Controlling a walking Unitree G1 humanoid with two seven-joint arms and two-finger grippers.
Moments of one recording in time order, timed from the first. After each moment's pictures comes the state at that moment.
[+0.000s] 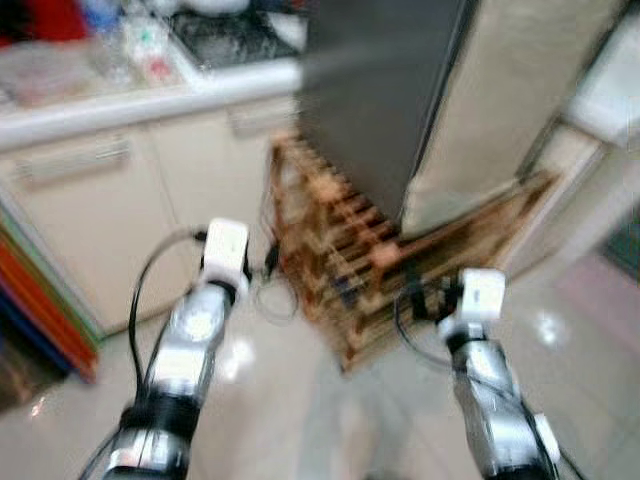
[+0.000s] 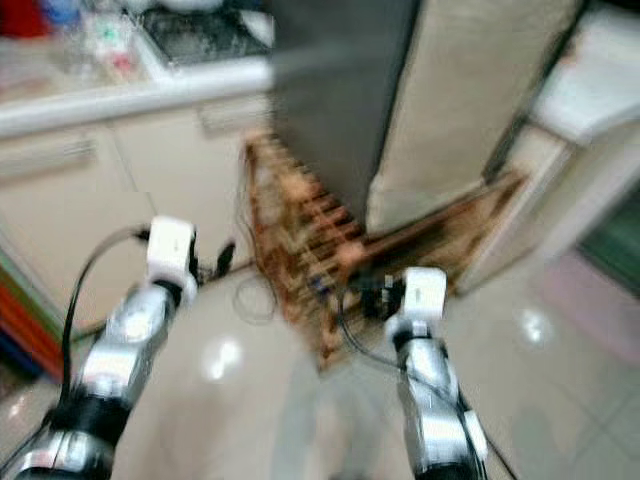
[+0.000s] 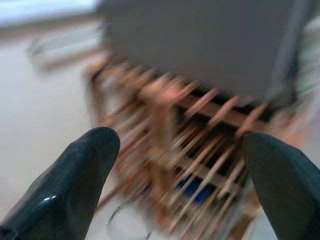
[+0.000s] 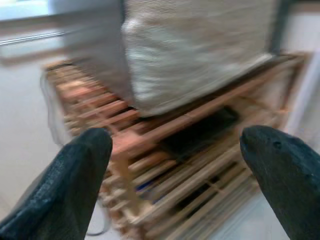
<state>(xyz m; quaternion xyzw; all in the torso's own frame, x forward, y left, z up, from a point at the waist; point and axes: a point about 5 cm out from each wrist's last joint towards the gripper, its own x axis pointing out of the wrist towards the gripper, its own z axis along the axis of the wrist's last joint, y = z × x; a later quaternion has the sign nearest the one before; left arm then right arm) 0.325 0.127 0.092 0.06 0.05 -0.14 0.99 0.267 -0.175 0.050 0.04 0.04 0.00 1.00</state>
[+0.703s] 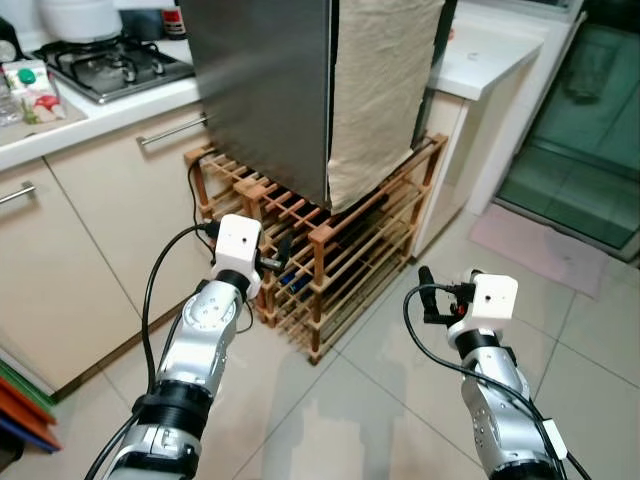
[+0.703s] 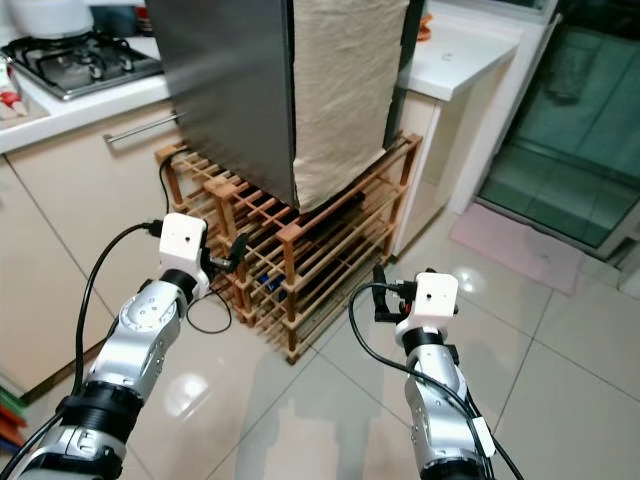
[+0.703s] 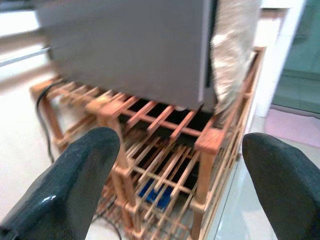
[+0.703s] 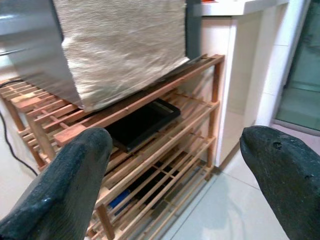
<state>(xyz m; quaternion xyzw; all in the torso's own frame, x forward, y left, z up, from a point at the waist) 0.325 0.147 0.087 0.04 0.06 -0.10 0.99 0.268 -0.168 0.051 0.03 0.03 0.00 1.00</state>
